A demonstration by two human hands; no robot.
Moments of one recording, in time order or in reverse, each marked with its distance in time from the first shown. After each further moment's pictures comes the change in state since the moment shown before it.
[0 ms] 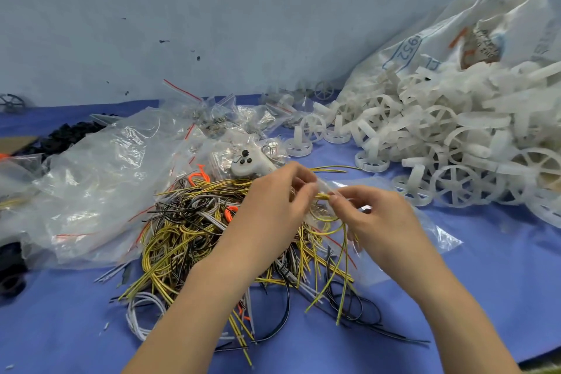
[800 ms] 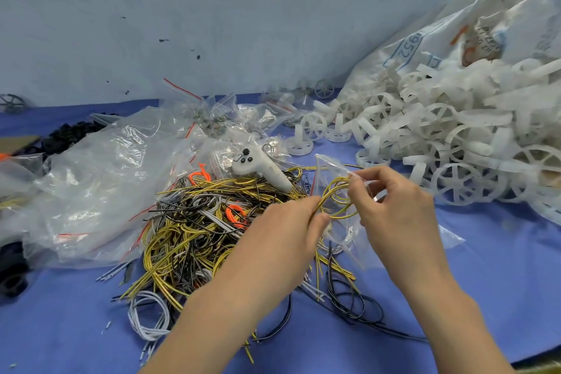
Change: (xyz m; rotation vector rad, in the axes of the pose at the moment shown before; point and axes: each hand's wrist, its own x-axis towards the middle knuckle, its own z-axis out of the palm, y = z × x) left_hand -0.031 0.022 0.001 0.266 -0.195 -0.040; right_hand -0.004 -0.007 0.003 -0.197 0.338 -0.105
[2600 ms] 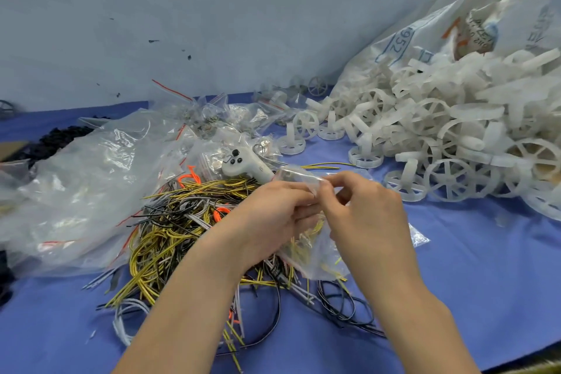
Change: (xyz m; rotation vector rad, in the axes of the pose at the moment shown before) left_hand 0.038 0.007 -0.001 -1.162 -0.208 -0.447; right_hand -0.008 -0.016 0.009 -0.092 -0.108 0.025
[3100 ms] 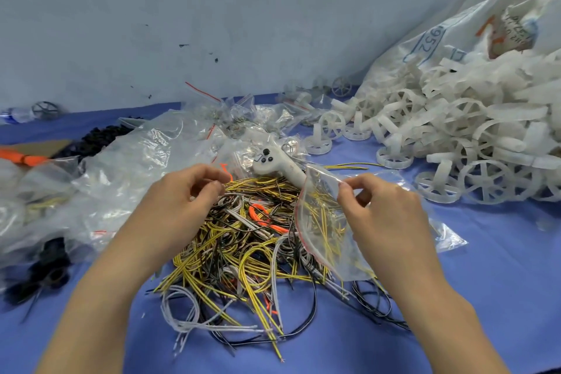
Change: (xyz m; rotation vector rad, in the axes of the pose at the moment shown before) left_hand -0.070 0.012 -0.126 0.928 0.552 0.367; right_hand -0.005 -0.003 0.014 -0.064 -0.021 -0.030
